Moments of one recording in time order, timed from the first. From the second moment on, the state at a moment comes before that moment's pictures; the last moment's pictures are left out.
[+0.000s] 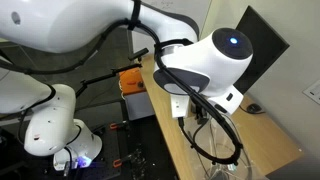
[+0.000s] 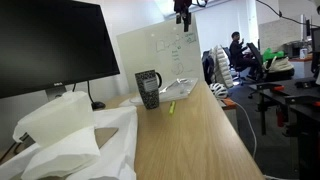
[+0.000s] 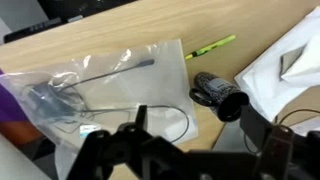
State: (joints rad) arm -0.06 -0.26 -0.26 -2.25 0.24 2.13 -0.15
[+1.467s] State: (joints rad) arm -0.05 0.03 -0.01 -2.19 0.13 2.38 0.58
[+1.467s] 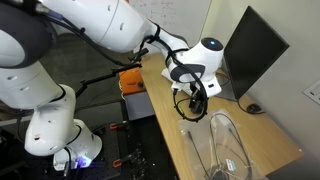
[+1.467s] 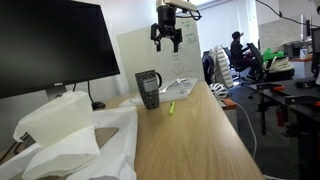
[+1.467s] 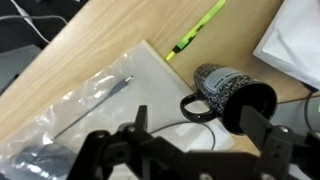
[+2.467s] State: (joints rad) arm 0.03 0.31 -0.03 -2.04 0.14 2.53 0.79
